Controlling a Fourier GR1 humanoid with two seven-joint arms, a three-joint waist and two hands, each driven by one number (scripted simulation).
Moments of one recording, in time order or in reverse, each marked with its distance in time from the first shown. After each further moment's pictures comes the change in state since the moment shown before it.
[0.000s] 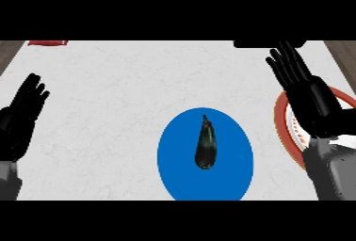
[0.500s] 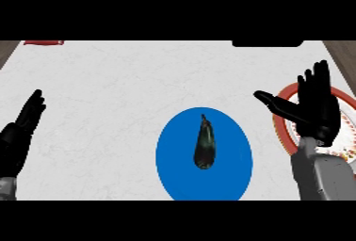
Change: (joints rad) left arm 0.099 0.050 -0.060 0.032 -0.170 -0.001 -0.124; right arm 0.056 0.171 -0.140 0.082 0.095 -0.532 0.091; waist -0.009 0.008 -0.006
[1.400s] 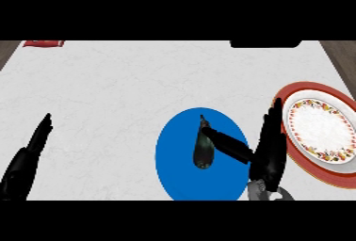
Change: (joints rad) left arm 0.131 -0.047 -0.037 0.065 -0.088 0.017 -0.185; right arm 0.169 0.034 0.515 -0.162 0.542 -0.460 0.489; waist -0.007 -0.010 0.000
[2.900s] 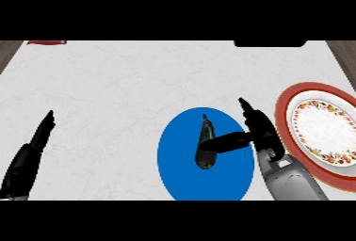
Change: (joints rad) left arm -0.034 -0.033 0.034 0.046 -0.028 -0.045 -0.030; right arm -0.222 -0.156 -0.036 0.120 -0.269 0.649 0.463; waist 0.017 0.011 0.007
